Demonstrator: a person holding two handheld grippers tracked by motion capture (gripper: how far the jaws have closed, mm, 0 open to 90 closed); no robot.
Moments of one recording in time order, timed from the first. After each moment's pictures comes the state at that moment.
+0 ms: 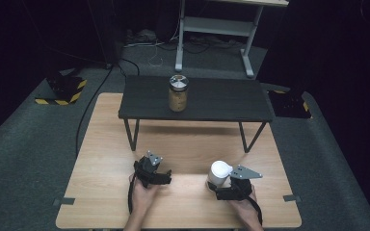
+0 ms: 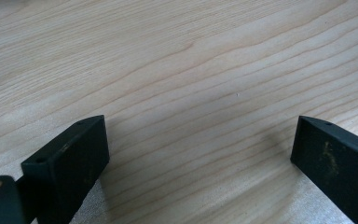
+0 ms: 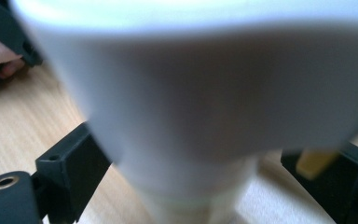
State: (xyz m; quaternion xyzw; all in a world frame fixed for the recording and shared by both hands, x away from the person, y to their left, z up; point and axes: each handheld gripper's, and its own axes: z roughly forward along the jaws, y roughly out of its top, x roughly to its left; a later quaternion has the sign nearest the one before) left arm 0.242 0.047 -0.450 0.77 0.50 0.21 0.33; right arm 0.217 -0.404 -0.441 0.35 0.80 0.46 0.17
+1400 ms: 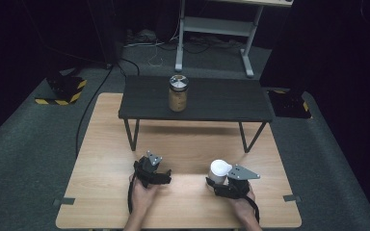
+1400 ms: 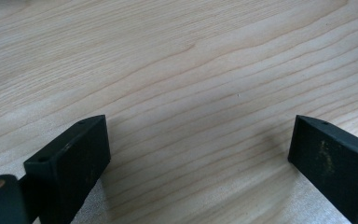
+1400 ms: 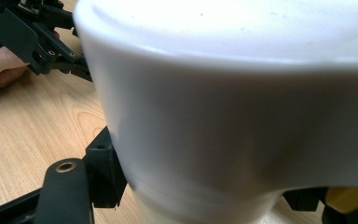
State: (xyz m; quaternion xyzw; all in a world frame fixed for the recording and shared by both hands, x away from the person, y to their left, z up) left arm 0.242 0.047 -0.450 0.77 0.51 0.21 0.33; right arm 0.215 -0.401 -0.446 0.31 0.80 0.48 0.19
